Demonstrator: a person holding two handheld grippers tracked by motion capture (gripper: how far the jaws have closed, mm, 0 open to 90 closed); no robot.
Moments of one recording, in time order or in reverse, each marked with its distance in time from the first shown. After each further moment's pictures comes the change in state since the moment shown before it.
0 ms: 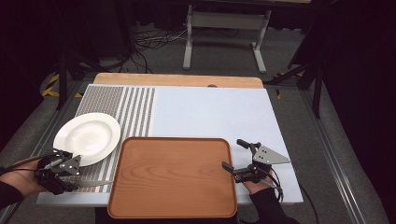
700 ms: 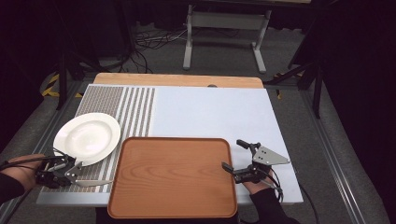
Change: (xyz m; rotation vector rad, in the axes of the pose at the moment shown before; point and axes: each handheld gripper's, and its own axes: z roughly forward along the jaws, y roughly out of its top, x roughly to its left) left arm 0.002 0.002 0.008 0.216 0.025 0.191; right arm 0.001 0.000 0.000 0.005 0.004 -0.013
